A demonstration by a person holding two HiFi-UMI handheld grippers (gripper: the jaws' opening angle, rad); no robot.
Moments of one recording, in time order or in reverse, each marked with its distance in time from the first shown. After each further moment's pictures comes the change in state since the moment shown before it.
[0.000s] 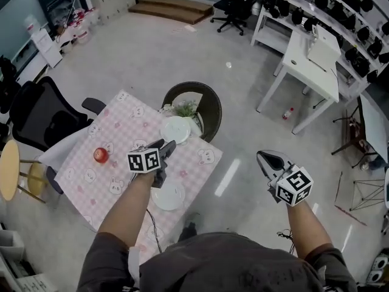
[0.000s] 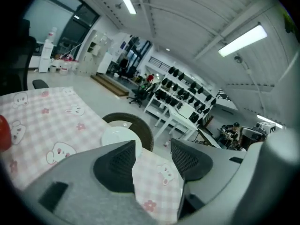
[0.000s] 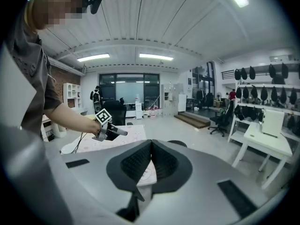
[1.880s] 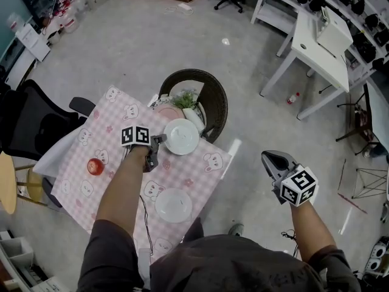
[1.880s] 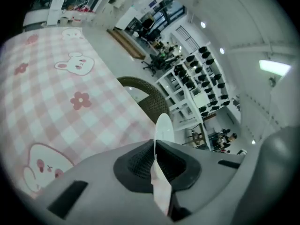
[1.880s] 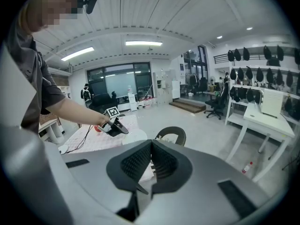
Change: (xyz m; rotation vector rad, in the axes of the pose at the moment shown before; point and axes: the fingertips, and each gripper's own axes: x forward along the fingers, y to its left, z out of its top) left arm 0.100 0.125 -0.021 -0.337 0.402 -0.028; right arm 0.081 -0.043 -0.051 0.134 0.146 -0.036
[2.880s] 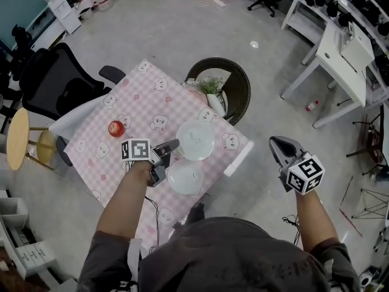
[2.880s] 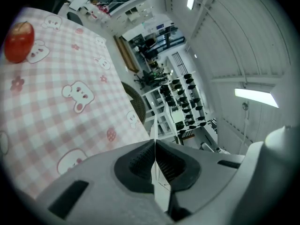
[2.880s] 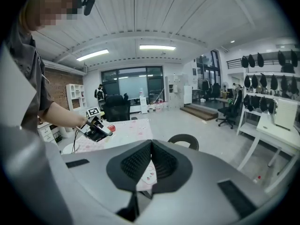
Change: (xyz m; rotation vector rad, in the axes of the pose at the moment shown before) left arm -0.129 -0.074 -0.123 -0.136 -0.226 -0.267; right arm -0.009 0.053 0.023 -0.100 -0.050 0.119
